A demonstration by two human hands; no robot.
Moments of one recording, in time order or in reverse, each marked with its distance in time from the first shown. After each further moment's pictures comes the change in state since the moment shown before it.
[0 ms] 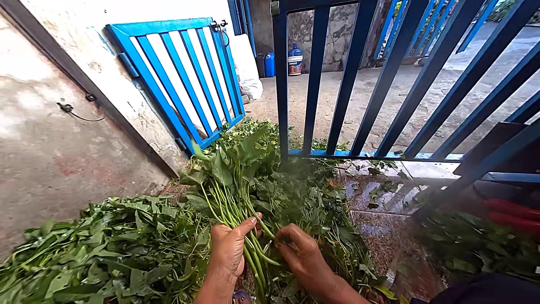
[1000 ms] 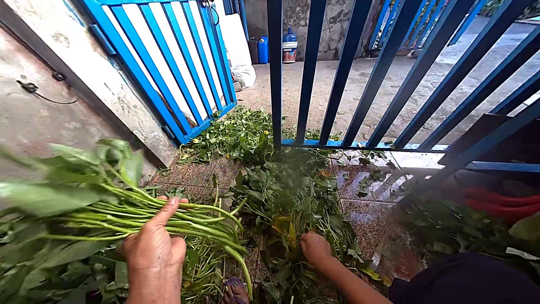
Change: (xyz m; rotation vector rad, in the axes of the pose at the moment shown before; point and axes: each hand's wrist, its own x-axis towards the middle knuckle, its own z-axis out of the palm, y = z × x) left_hand 0.014 0.045 -0.052 -0.190 0.428 0.374; right_hand -0.045 0.120 -0.024 -0.758 -0.604 1.006
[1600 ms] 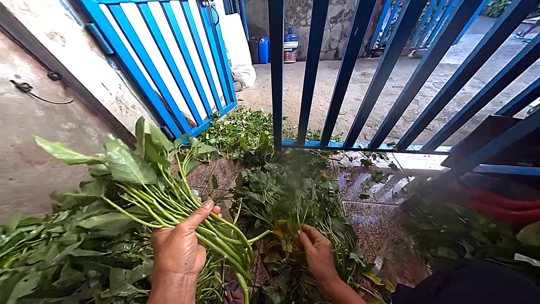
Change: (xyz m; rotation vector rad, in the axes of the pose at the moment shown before) left_hand -0.017 -0.015 0.016 0.101 -0.175 -0.161; right_hand -0.038 -0.025 0.006 1.096 0.646 -0.367
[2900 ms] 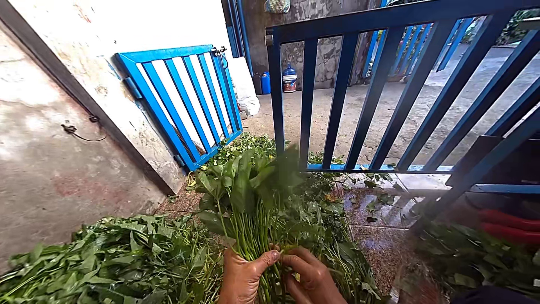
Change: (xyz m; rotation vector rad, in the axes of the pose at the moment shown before) left_hand -0.056 -0.039 0.019 0.003 -0.520 -0.056; right_hand -0.020 -0.115 -0.005 -0.211 -0.295 -0.601
